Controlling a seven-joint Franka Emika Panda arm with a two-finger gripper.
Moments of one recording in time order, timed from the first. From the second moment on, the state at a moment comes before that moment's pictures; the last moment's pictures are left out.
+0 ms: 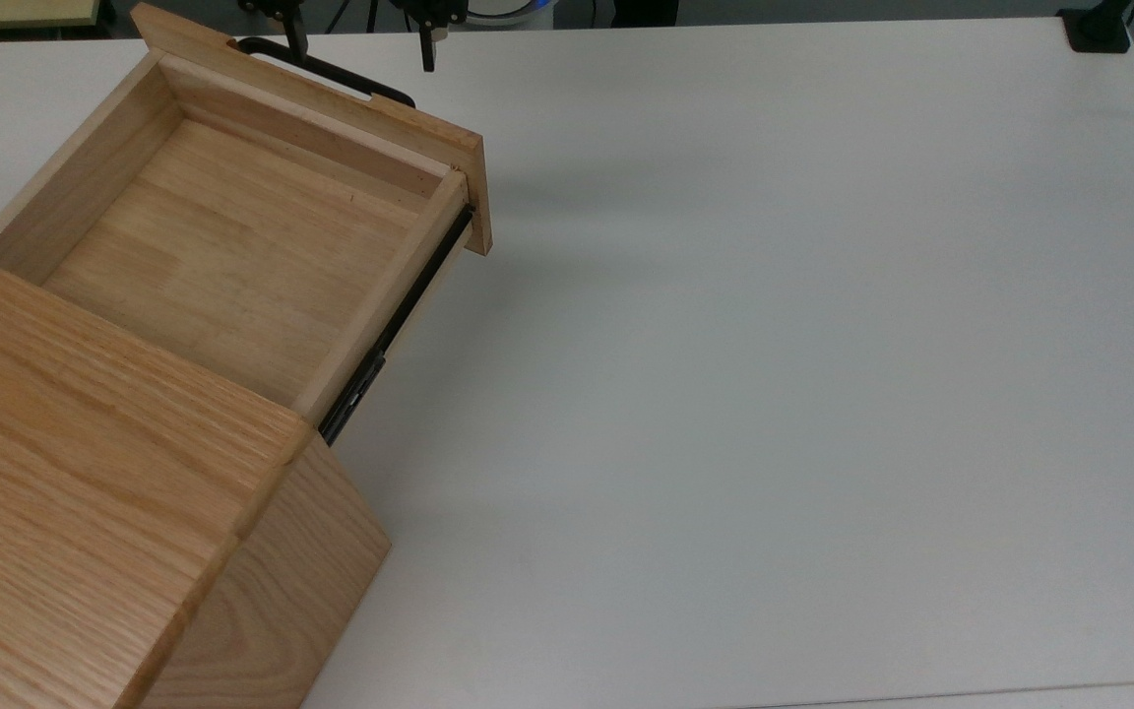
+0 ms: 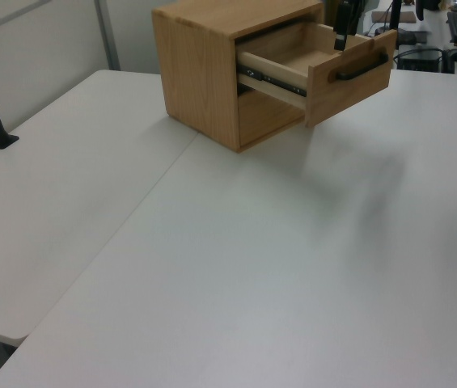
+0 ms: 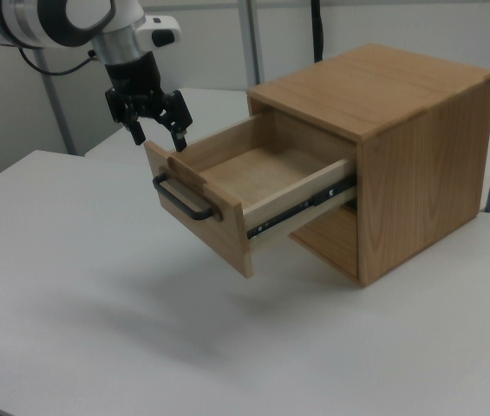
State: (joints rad) arm 0.02 0.02 -0.06 -1.56 -0.04 1.71 -0.03
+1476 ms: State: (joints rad) arm -0.02 -0.10 -0.06 -1.74 -0.04 1.49 0.14
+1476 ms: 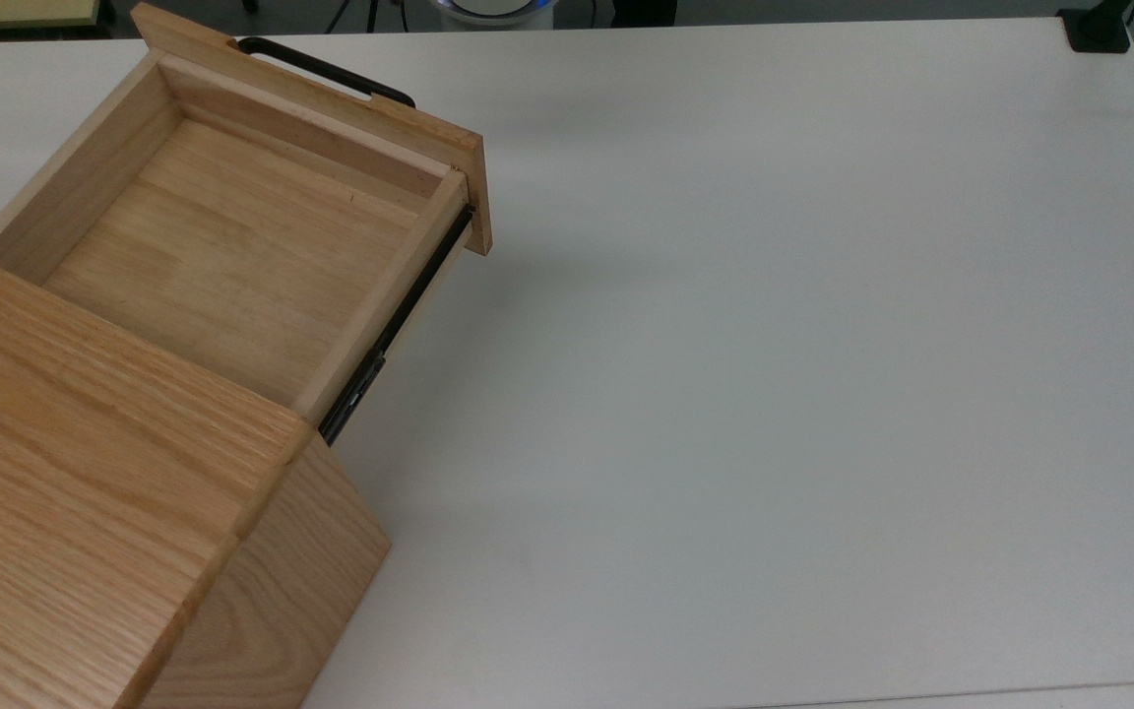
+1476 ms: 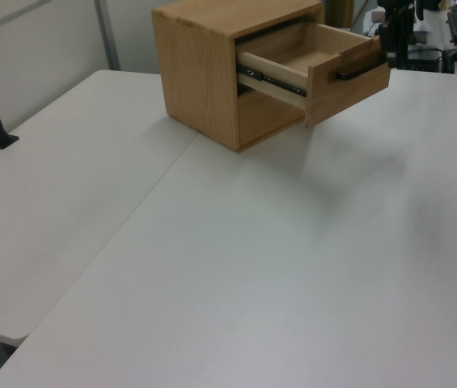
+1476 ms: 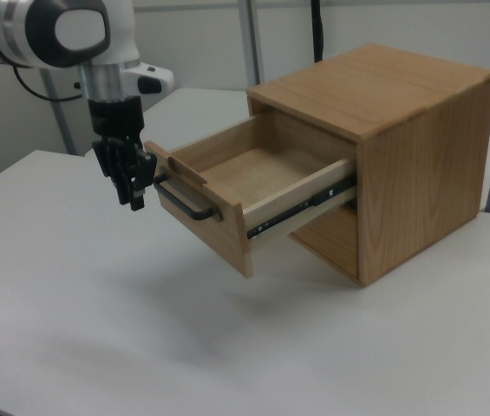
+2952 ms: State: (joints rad) arm -0.07 0.15 -0.06 -1.62 -0.10 2.01 0.49
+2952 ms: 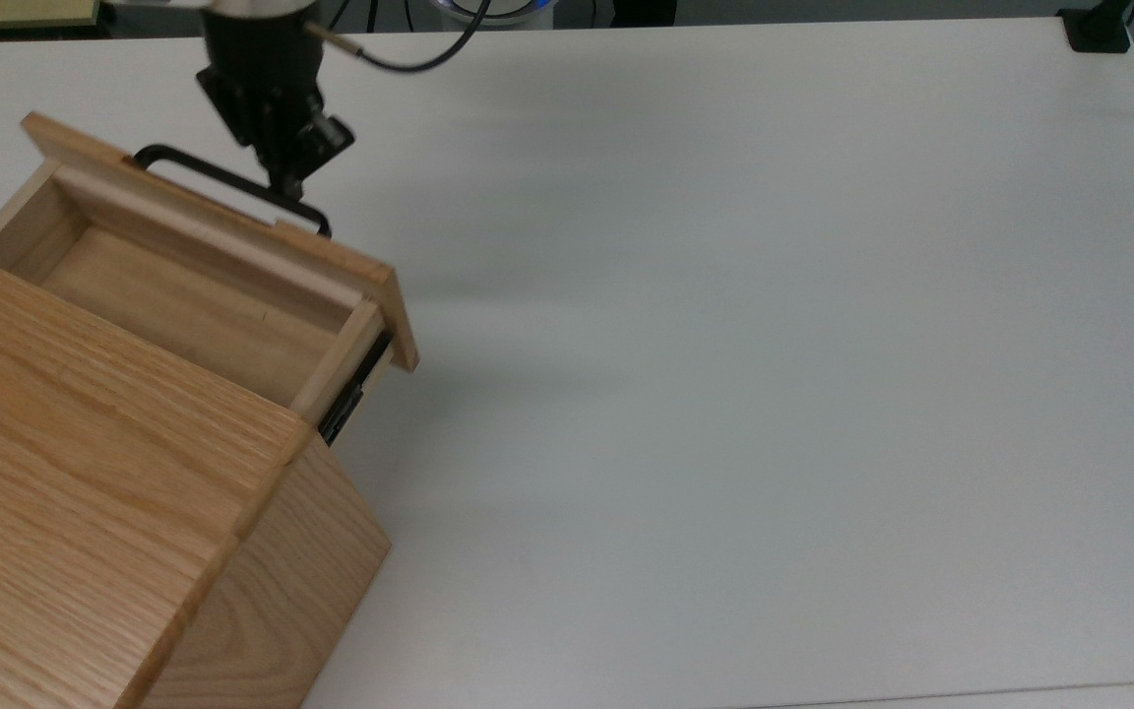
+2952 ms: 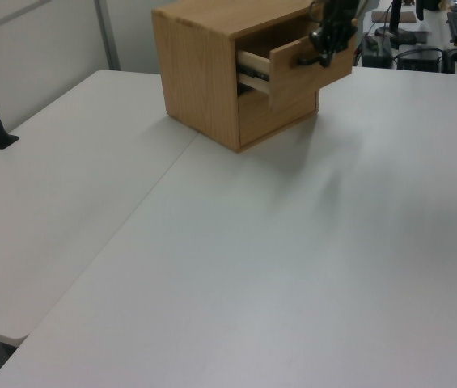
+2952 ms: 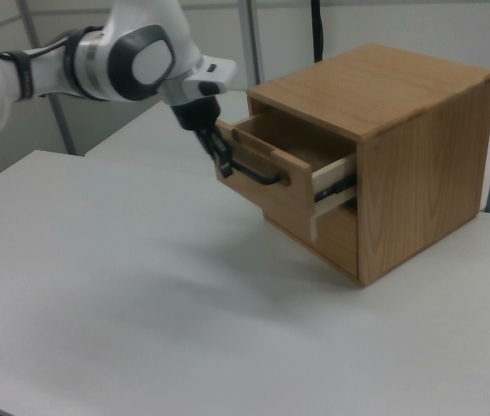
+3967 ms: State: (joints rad) arm -0.13 0.39 -0.06 -1.42 -0.12 2.29 0.54
